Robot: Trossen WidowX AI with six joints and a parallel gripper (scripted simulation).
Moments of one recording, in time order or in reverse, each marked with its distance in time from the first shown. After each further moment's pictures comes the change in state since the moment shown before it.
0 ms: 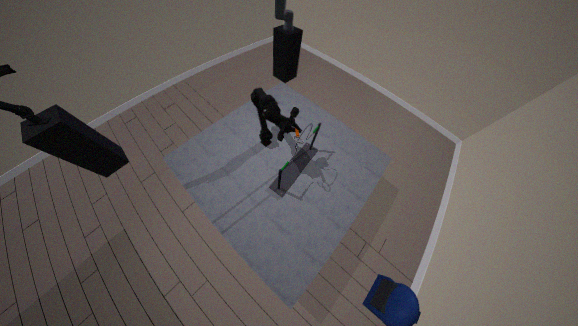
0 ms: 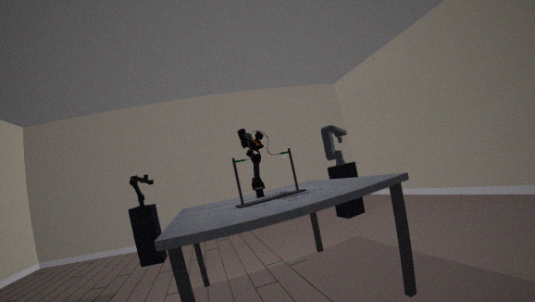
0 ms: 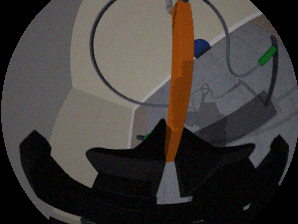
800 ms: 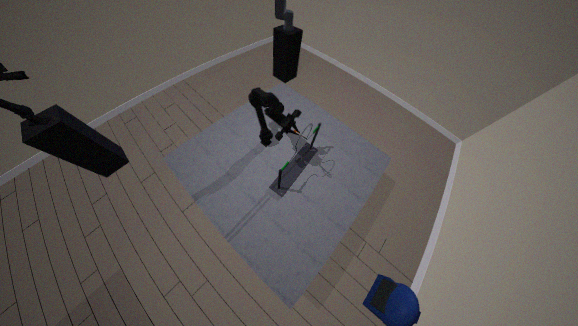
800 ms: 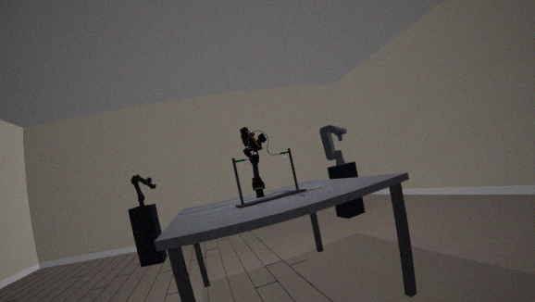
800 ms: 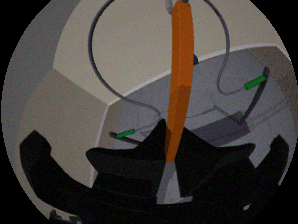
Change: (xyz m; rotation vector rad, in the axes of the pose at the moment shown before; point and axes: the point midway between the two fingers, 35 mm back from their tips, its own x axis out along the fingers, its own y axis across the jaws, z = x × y) arm 0.001 -0.012 0.003 -0.294 -0.034 -0.193
